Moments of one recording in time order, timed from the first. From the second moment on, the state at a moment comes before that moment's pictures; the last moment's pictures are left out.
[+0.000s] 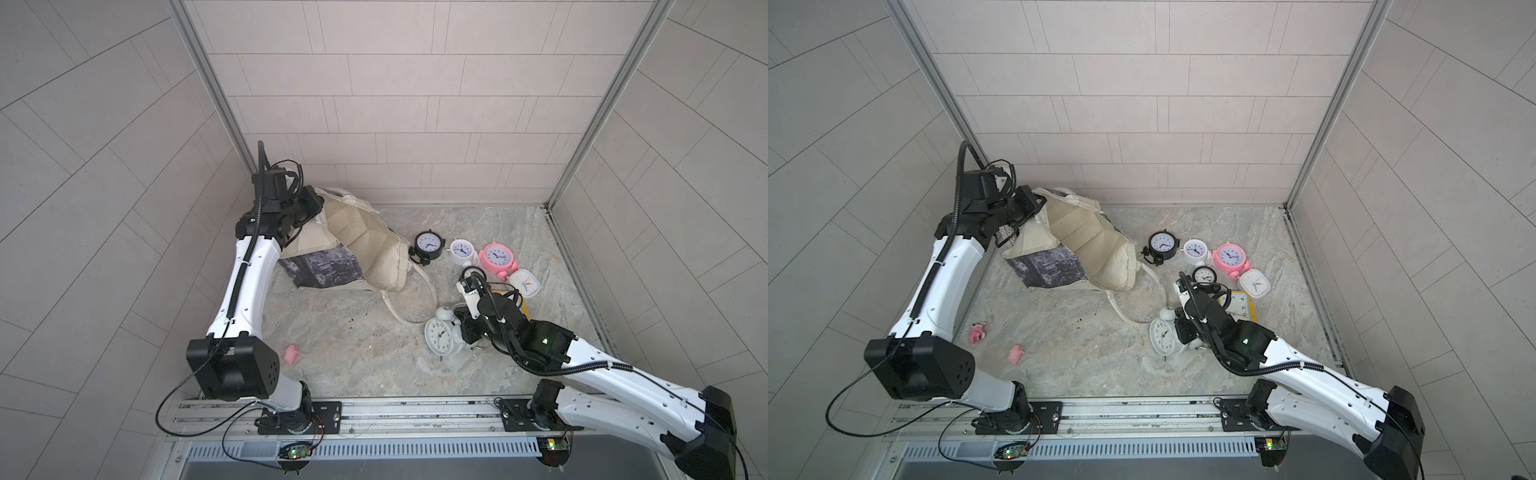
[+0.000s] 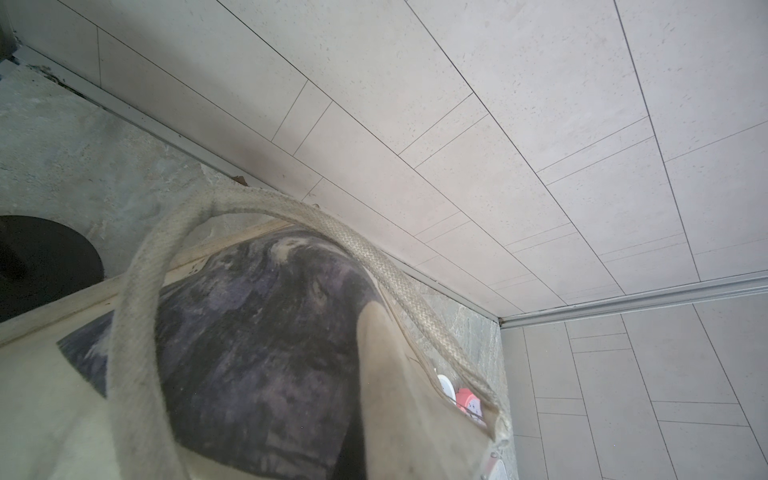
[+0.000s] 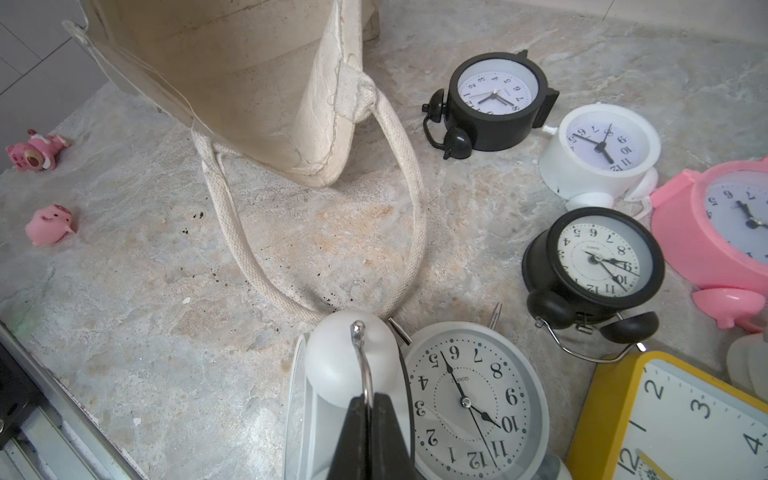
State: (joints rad) left arm 0.06 1.50 1.59 -0.58 0.37 -0.64; right arm 0.86 0.87 0.65 -0.47 0.21 0.36
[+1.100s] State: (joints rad) left arm 0.06 1.50 1.59 -0.56 0.46 -0.71; right arm 0.93 0.87 0.36 -0.25 0.17 0.60
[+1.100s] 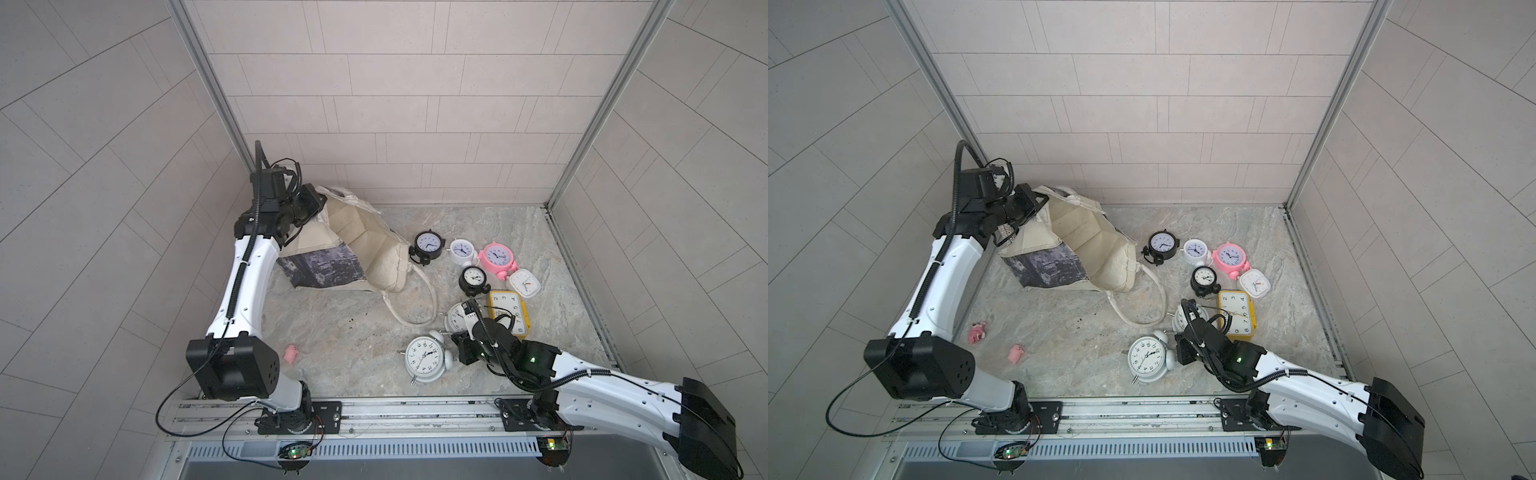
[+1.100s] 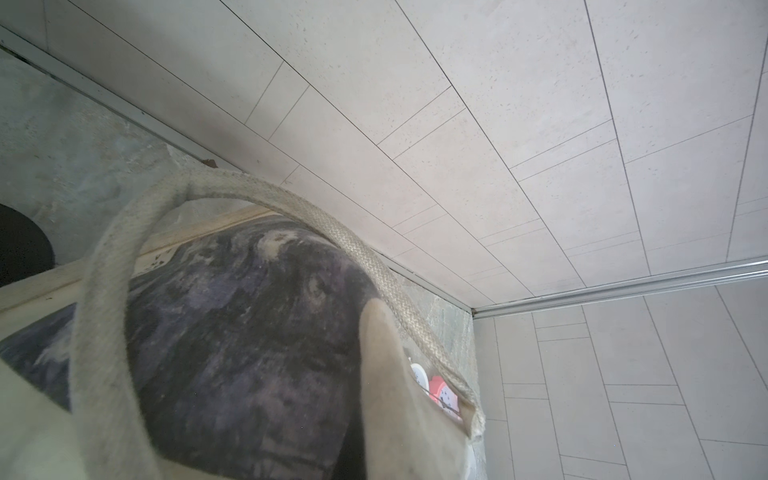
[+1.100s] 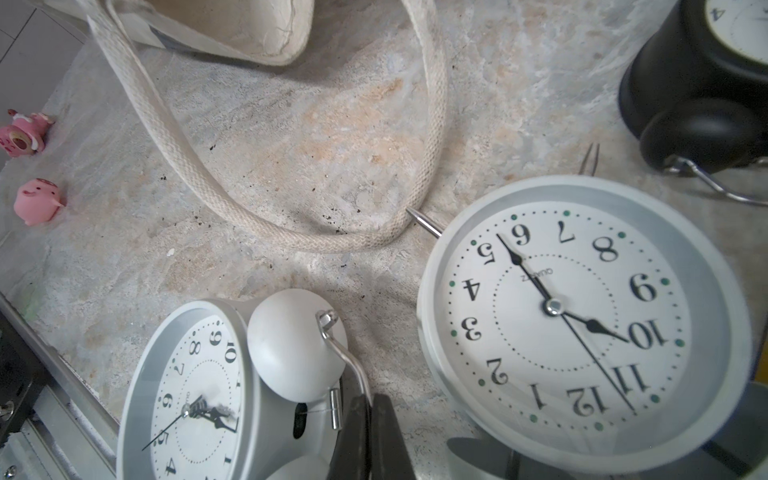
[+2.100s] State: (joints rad) left arm -0.02 1.74 1.75 -0.46 0.60 -0.51; right arm 0.80 0.73 0.58 -0.42 0.14 0.44
